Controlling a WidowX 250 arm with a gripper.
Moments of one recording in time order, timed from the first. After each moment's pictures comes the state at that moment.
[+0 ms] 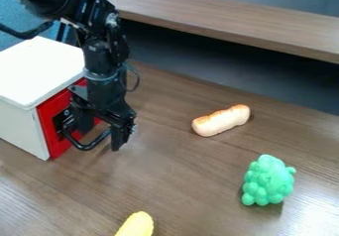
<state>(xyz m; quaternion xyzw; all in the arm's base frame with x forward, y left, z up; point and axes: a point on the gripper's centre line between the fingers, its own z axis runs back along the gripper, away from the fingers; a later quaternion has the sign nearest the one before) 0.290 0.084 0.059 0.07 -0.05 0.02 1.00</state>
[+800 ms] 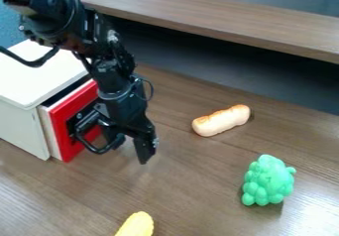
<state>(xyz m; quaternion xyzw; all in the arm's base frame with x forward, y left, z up) 0.305 0.034 0.041 -0.04 -0.12 -0.07 0.99</state>
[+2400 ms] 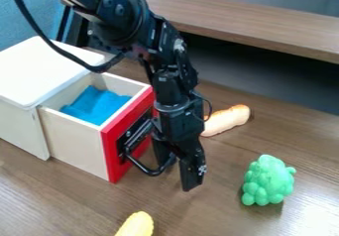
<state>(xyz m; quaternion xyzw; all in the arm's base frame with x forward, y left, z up) 0.303 -0.044 0.036 -0.07 -0.05 -0.22 0.97</state>
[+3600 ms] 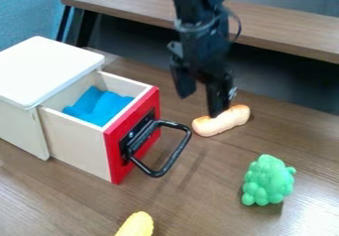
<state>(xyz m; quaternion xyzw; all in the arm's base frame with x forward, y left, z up) 0.348 -0.048 0.133 -0.02 -0.15 -0.18 0.97</state>
